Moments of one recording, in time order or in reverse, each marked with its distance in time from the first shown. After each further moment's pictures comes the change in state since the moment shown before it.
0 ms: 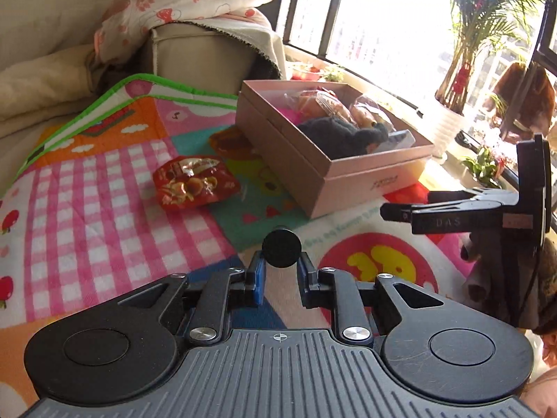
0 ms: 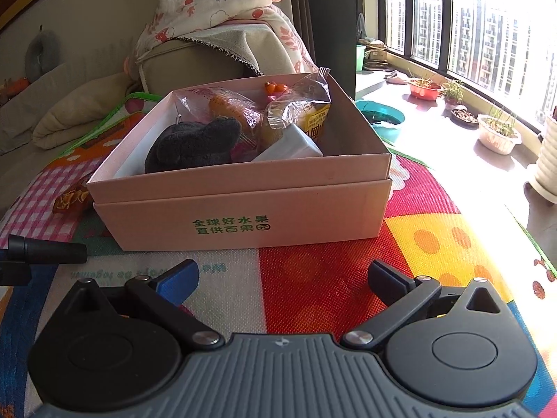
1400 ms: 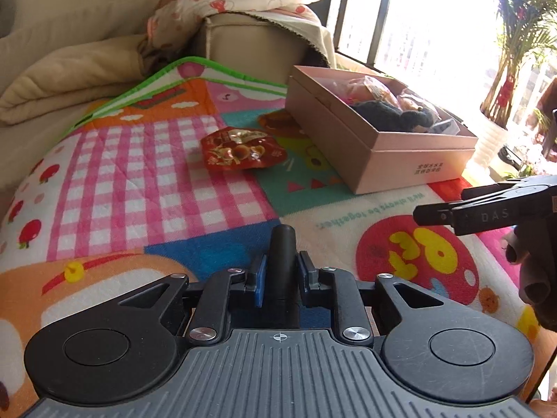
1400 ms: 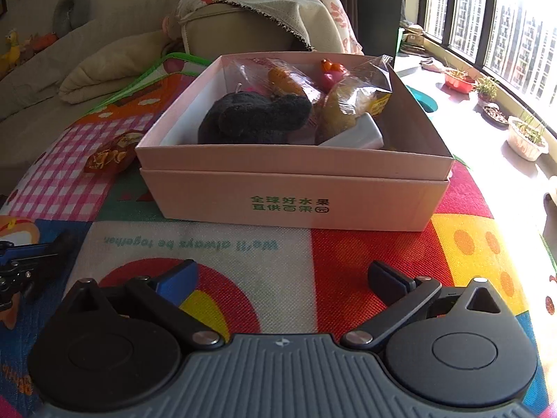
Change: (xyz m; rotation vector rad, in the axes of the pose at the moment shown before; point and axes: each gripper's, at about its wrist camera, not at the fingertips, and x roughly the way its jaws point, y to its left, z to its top) left arm -0.001 0.011 -0.033 -0.109 -0.054 0.187; right arm -0.005 0.033 0.006 -0.125 0.109 0.111
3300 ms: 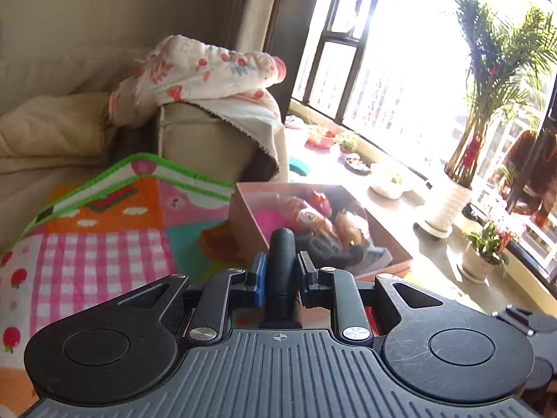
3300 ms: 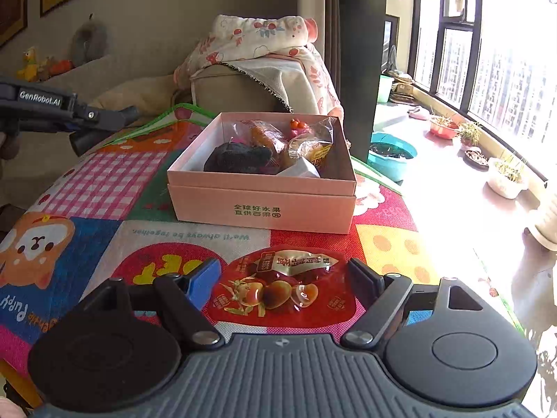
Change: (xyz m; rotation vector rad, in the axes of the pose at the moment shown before) left arm -0.017 -0.050 0.114 -0.052 -0.171 -0.160; right arm -0.099 -0.025 -0.044 -0.022 -0.177 -0.066
